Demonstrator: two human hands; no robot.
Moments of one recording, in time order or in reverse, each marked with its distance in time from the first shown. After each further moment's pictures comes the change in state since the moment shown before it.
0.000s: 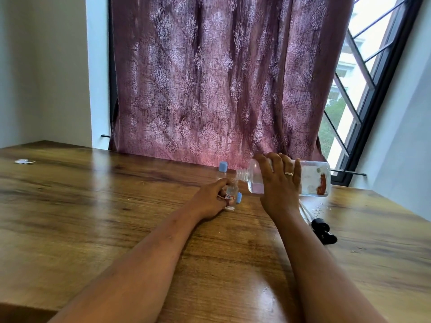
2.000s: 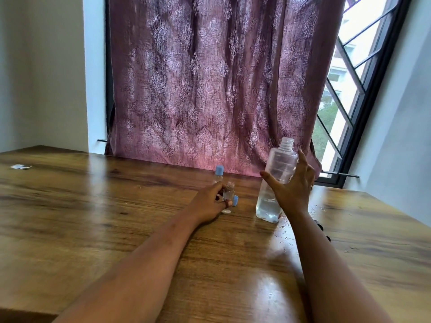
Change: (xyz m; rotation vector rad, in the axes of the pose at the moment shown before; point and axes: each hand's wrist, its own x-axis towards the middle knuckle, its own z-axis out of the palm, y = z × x) left_hand 0.001 -0.003 0.005 0.012 0.075 0.057; right_hand 0.005 0.031 -0.012 0.726 0.046 0.510
